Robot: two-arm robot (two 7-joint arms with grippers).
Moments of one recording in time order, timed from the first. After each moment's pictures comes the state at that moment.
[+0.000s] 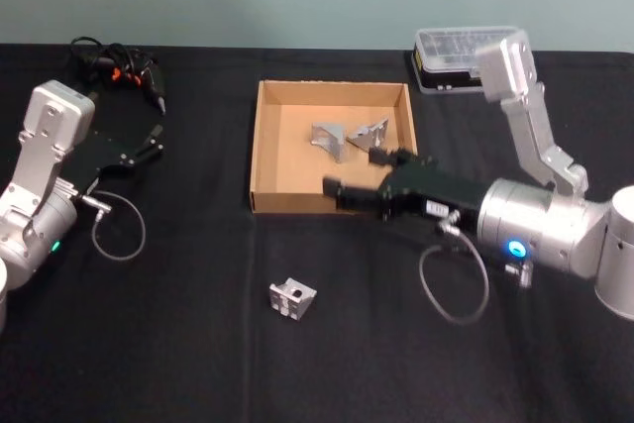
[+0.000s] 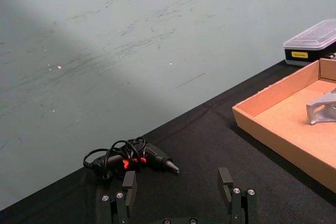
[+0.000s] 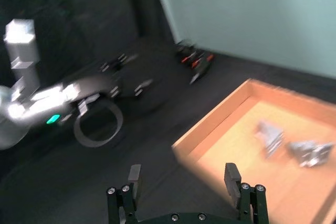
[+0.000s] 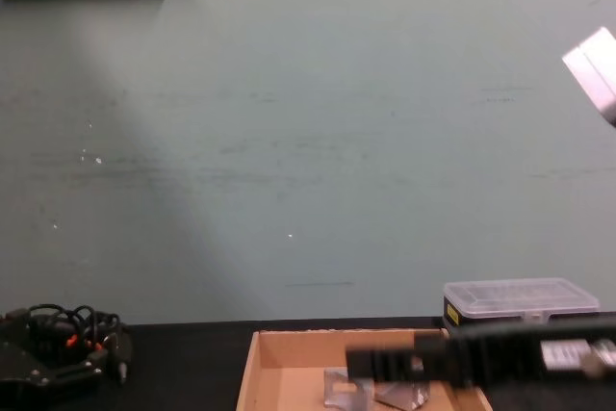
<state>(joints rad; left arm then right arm) -0.20 0.60 0.45 -1.41 -0.25 -0.12 0.03 0.16 0.39 -0.32 -1.74 0.45 0.53 0.51</state>
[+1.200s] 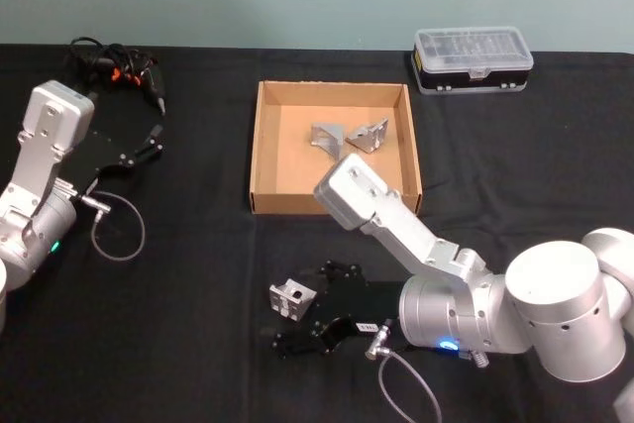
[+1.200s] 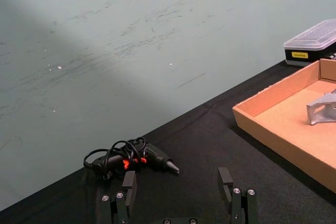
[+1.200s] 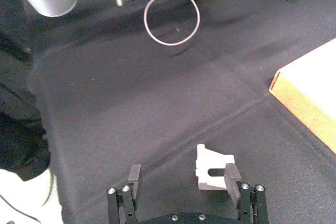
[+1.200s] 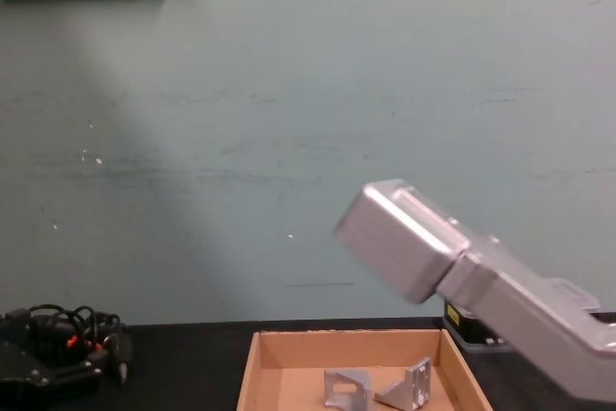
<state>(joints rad) -0.20 0.60 0.45 -1.41 -0.25 -0.12 0.03 0.21 0.49 -0.65 -1.86 0.27 0.70 0.47</state>
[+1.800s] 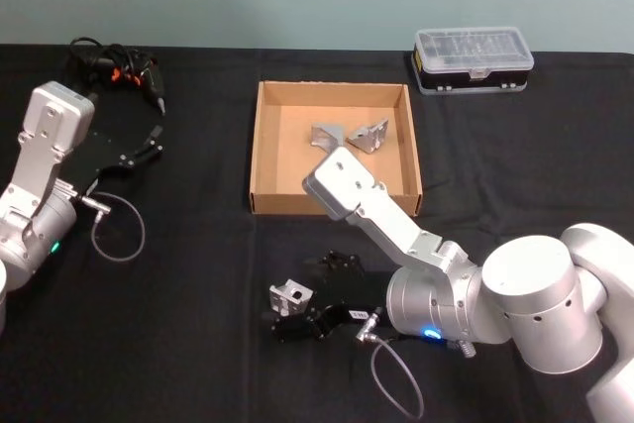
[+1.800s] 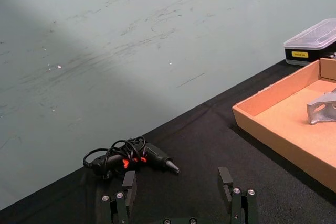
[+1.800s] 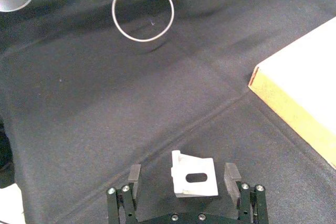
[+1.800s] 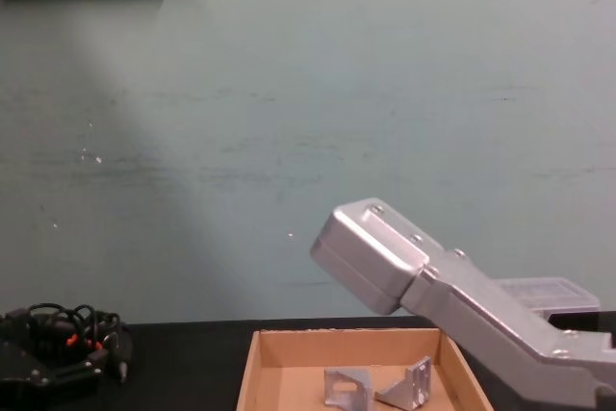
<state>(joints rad) -0.20 0.60 0.45 -1.41 -0.25 -0.12 0.03 0.22 0.42 -0.64 -1.81 0.20 0.74 0.43</state>
